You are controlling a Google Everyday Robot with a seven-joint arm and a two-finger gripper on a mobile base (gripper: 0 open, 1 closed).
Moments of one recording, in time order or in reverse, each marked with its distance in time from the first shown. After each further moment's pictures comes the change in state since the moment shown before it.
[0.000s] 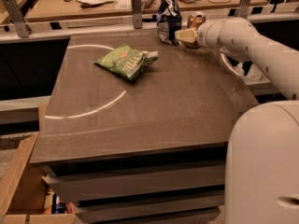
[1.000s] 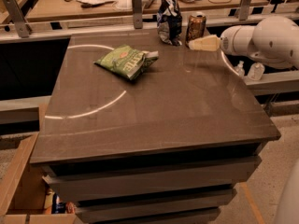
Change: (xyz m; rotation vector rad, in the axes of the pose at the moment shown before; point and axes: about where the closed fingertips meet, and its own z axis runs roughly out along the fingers) arm 0.019 -0.021 -0.103 -0.006 0.096 0.006
